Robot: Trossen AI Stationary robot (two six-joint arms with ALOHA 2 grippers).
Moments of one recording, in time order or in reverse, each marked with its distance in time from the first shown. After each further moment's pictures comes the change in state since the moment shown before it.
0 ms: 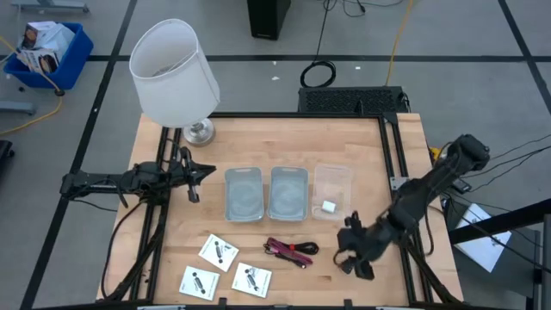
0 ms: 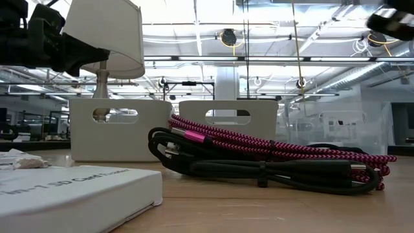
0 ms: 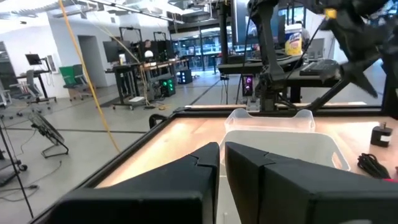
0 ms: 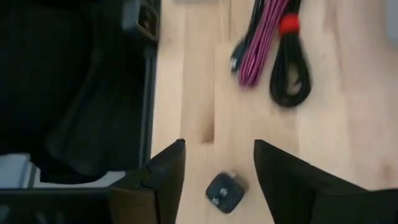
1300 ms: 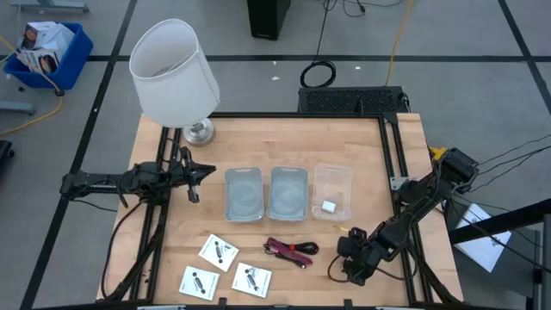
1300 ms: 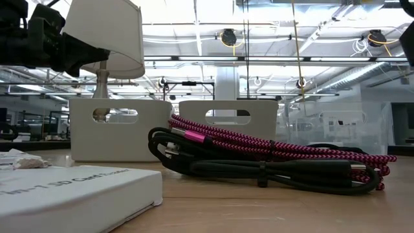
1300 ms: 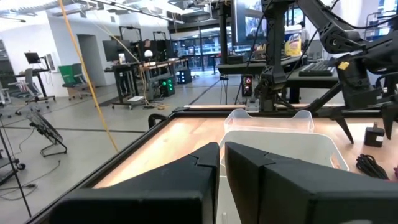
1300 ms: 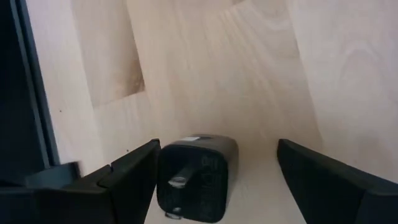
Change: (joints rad) left arm 0.000 0.000 0.000 0.000 0.002 -0.005; right arm 0.096 0.241 -0.190 0.202 0.017 0.313
